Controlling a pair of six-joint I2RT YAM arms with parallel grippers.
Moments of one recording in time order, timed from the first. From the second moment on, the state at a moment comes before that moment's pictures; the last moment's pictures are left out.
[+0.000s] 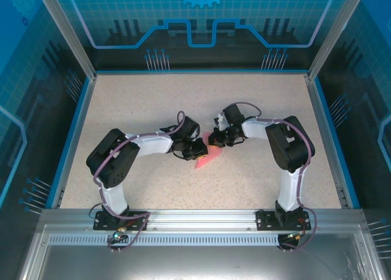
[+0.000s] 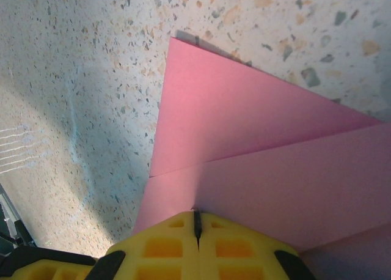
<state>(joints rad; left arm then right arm) -0.63 1.83 1.00 -0.21 0.41 -0.99 0.43 1.98 1.10 -0.28 -0.59 0.51</state>
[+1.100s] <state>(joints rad) -0.65 1.79 0.91 -0.18 0.39 -1.01 0.43 1.98 1.11 -0.30 -0.60 0.51</state>
